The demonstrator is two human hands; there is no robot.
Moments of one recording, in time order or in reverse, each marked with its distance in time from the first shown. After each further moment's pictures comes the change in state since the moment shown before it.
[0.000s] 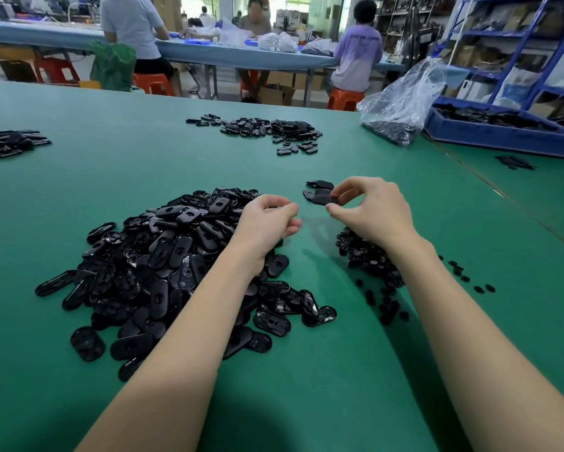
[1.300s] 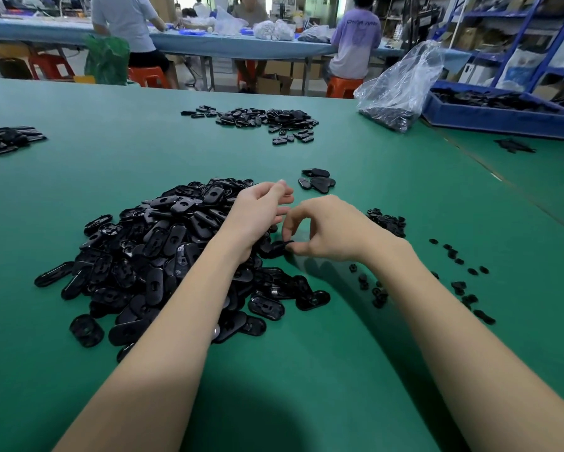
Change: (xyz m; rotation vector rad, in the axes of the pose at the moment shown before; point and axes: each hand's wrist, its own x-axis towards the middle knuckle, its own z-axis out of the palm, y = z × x) left_hand -0.004 0.005 -0.005 0.207 -0.071 0.087; right_hand -0.031 -0.024 0.016 -0.095 -0.445 -0.389
